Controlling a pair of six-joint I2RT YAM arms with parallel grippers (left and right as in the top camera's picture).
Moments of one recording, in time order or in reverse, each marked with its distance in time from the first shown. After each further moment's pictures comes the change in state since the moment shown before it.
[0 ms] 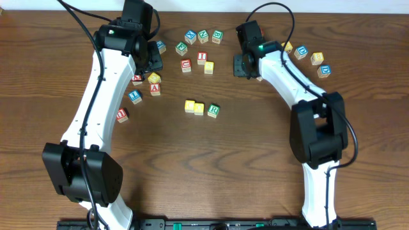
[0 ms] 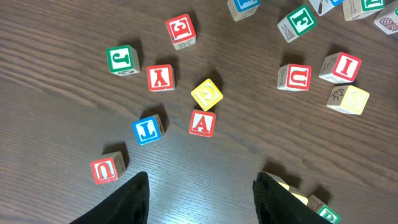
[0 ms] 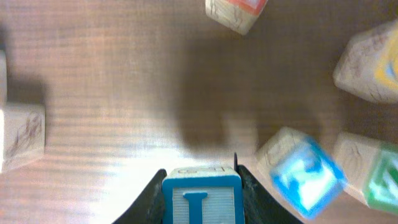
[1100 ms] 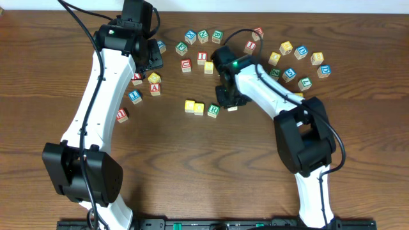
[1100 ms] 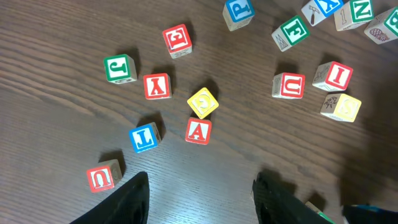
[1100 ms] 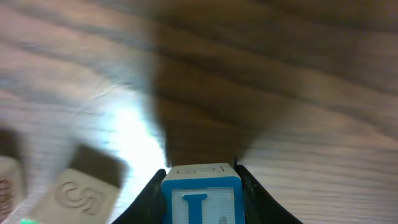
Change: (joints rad) left arm 0.000 0.000 0.000 0.029 0.000 0.000; right arm 0.167 -0.016 -0.091 -0.227 -0.059 0.005
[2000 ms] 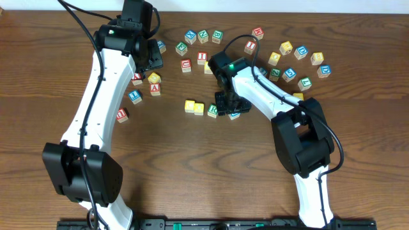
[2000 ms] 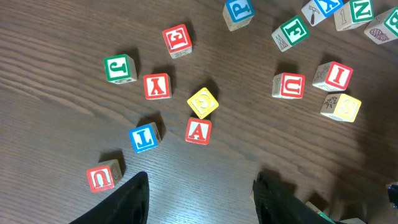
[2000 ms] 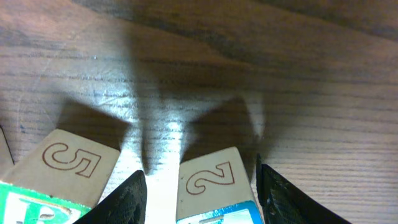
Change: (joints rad) left arm 0.000 0.000 0.000 0.000 0.000 0.000; right arm 0.016 0.000 -0.010 -0.085 -0.031 0.088
